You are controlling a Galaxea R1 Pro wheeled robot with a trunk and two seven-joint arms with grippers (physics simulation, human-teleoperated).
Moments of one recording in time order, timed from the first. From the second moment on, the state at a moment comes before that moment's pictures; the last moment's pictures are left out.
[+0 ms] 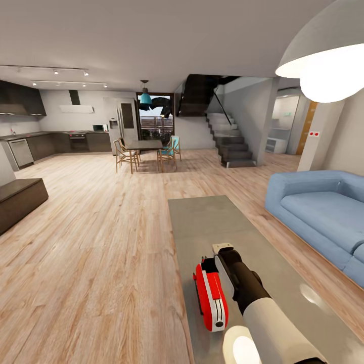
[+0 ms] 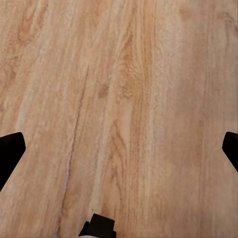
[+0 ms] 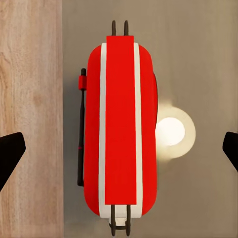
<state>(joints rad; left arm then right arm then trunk) 0.00 -0.08 0.27 -0.47 0.00 -0.26 0.08 -0.71 0.16 0.12 -0.83 -0.02 0.88 -0.14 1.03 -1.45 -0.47</state>
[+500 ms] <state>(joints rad) 0.00 -0.08 0.27 -0.48 0.00 -0.27 0.08 -0.71 0.16 0.12 -0.83 -0.02 0.88 -0.14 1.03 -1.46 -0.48</state>
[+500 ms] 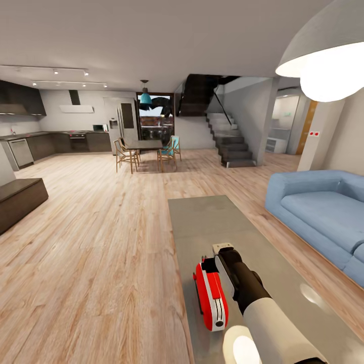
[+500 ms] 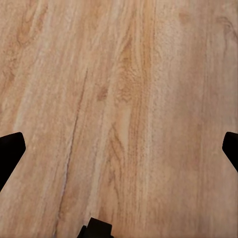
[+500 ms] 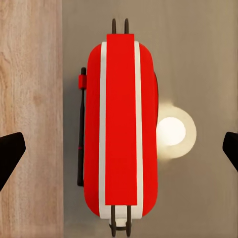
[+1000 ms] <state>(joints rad) 0.00 -0.09 0.27 -0.48 0.00 -0.27 0.08 -0.71 0.16 0.12 -0.83 -0.02 0.88 -0.14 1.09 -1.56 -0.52</state>
